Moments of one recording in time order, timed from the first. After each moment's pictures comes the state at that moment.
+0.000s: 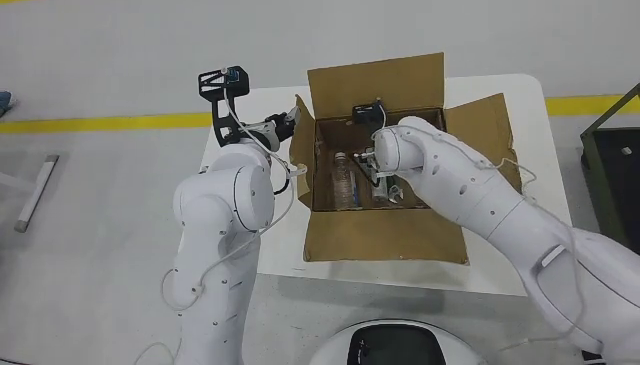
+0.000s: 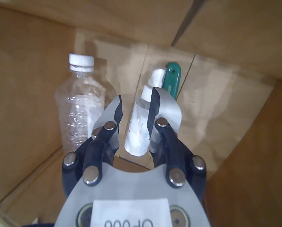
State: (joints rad) left arm 0.78 -1.47 -1.26 -1.91 1.49 0.37 -1.24; right arm -0.30 -1.44 0.57 -0.87 -0.53 0.44 0.88
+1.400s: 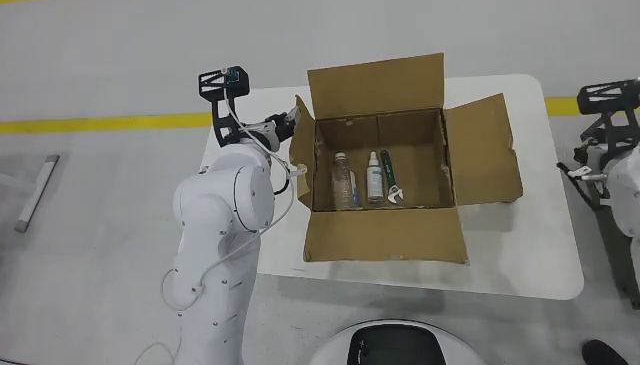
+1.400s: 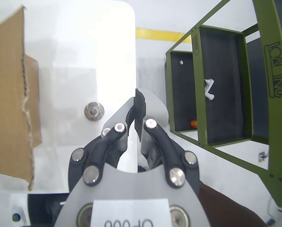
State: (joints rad) left arm 0.78 -1.47 -1.26 -1.91 1.49 0.37 -1.24; right arm -1.14 -1.08 1.66 -2.02 -1.42 0.13 1.41
